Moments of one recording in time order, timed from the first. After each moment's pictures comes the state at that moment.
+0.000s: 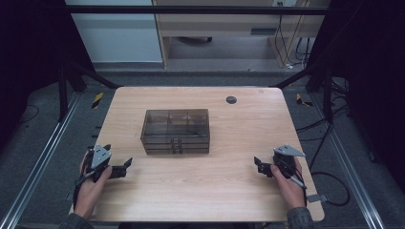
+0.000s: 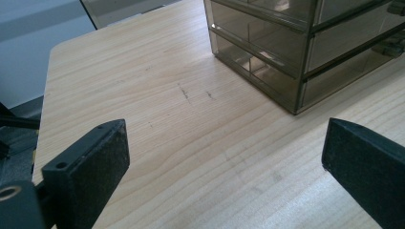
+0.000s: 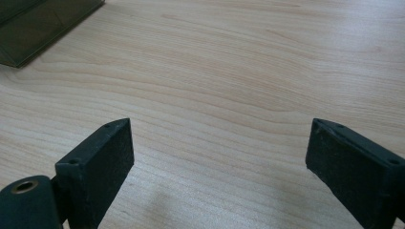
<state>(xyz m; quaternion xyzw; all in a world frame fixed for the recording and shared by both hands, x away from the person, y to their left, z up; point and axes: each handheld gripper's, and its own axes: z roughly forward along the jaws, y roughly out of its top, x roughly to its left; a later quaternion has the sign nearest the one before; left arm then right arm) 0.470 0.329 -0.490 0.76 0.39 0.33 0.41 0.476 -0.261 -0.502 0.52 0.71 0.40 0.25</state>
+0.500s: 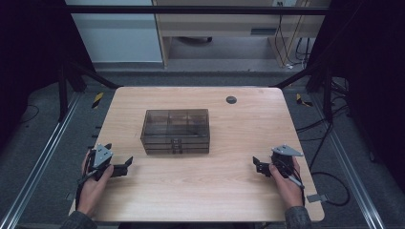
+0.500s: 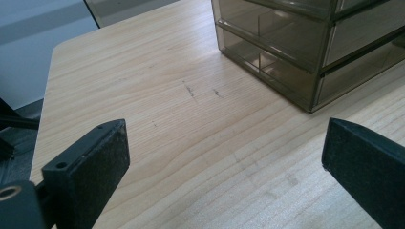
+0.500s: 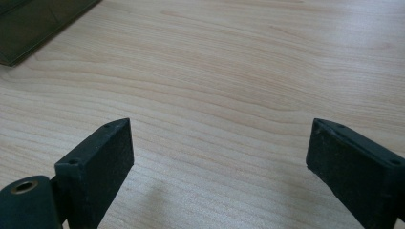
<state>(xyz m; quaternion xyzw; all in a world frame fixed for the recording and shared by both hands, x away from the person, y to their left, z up) 0.477 0.330 -0.500 0.75 0.39 0.34 0.41 0.480 -0.258 -0.508 0.52 0.71 0.40 0.25</state>
